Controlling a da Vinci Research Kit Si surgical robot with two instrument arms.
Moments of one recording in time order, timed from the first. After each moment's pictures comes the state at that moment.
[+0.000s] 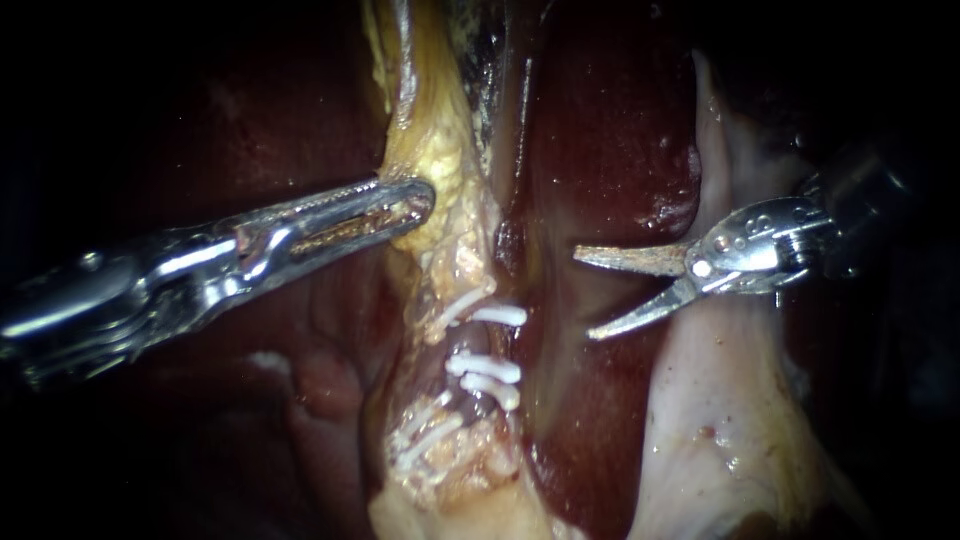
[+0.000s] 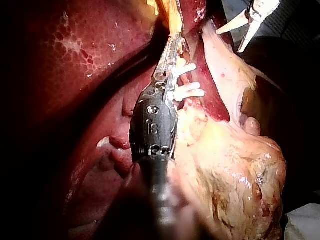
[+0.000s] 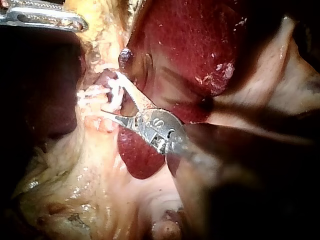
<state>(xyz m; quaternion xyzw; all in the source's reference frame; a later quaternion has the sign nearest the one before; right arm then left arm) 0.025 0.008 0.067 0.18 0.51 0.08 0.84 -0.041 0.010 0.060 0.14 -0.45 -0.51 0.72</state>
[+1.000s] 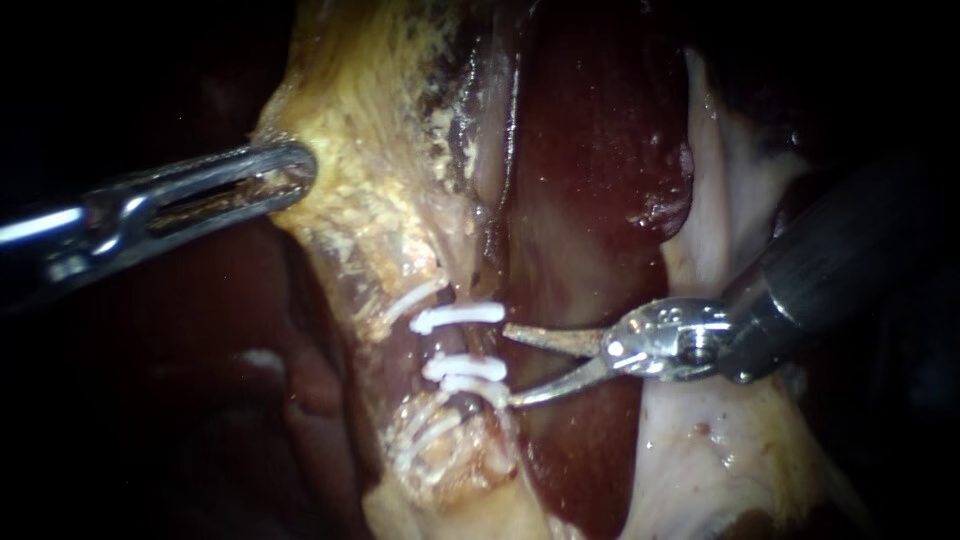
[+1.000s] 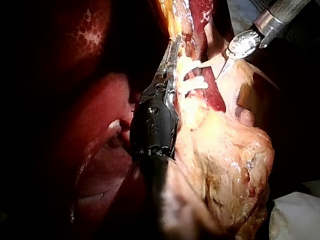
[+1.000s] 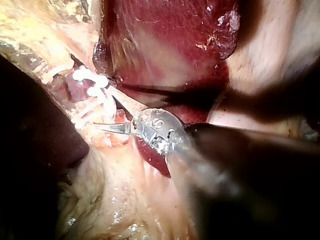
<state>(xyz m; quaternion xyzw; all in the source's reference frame) 0.031 0.000 0.075 0.36 0.44 0.15 0.81 -0.032 0.013 0.048 0.12 -0.48 -0.53 0.69</state>
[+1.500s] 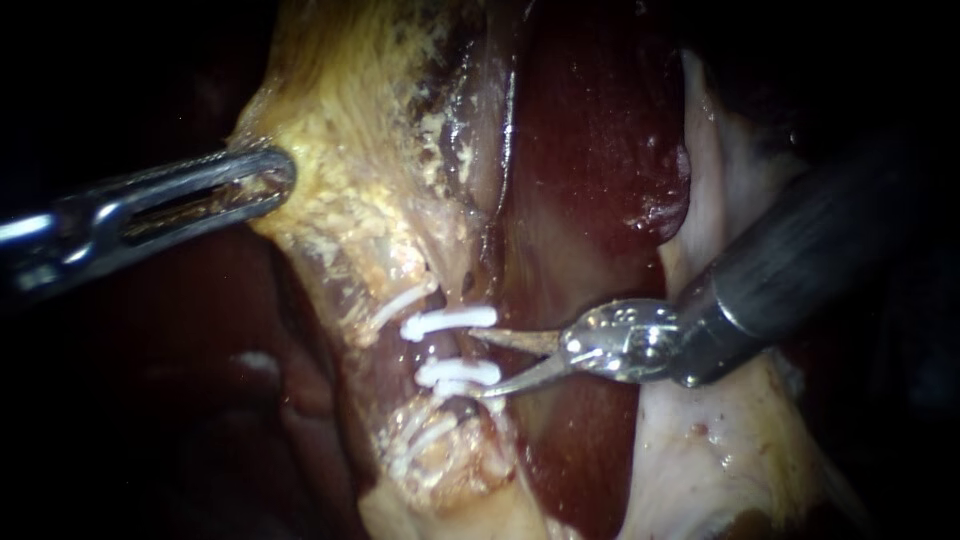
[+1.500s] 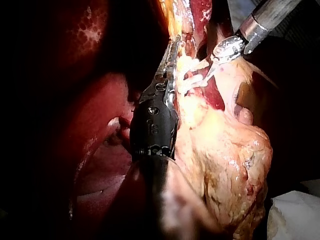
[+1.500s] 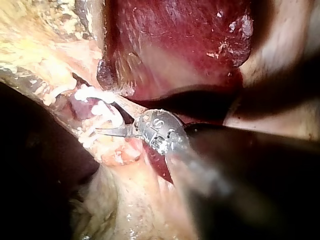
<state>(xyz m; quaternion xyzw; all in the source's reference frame) 0.035 -0.001 0.079 0.38 0.43 0.16 0.81 -0.032 0.013 0.048 0.12 -0.48 -0.53 0.69</state>
